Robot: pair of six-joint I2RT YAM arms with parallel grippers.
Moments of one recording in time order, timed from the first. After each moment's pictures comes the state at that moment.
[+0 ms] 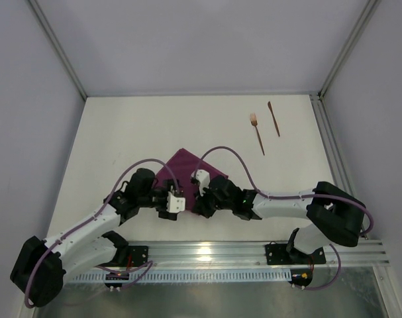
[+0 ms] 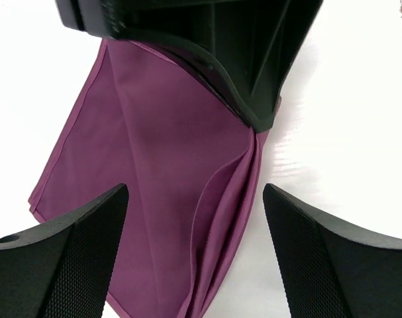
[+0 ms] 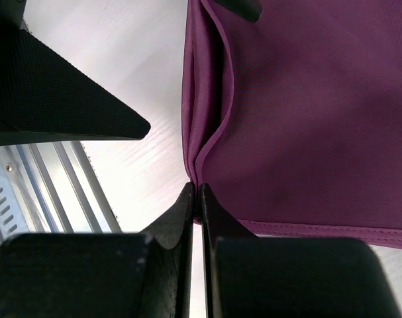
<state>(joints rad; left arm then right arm) -0.61 0.94 0.45 -0.21 0.60 0.94 1.05 1.48 0.63 0.26 -0.17 0.29</state>
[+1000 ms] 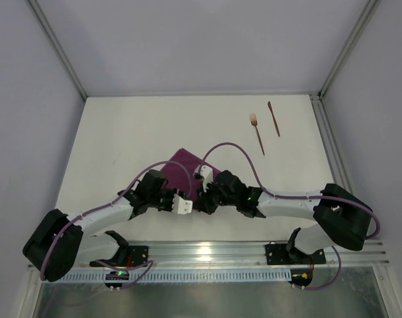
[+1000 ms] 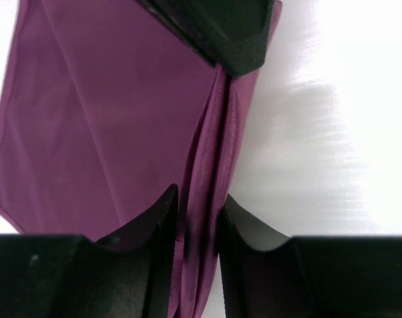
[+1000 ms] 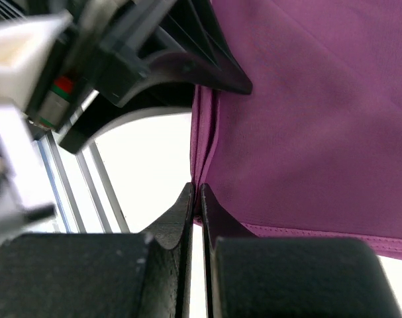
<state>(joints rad) -0.64 1.19 0.42 -0.10 0.44 1.06 0.99 1.43 0.61 0.29 -0.26 0.27</state>
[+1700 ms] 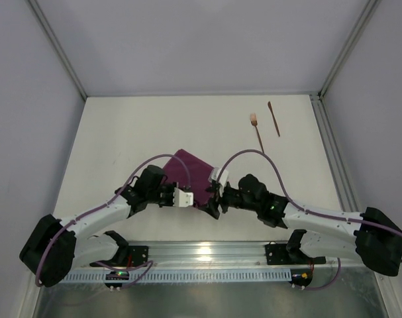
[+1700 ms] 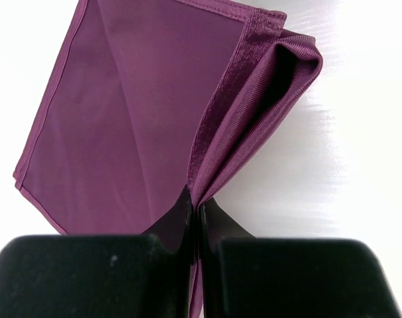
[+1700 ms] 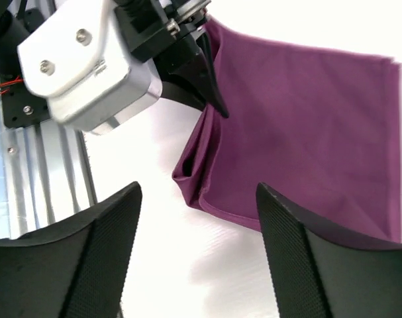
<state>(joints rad) -0.64 1.13 0.48 -0.15 0.43 0.95 0.98 1.12 0.48 0.32 -0.23 0.02</state>
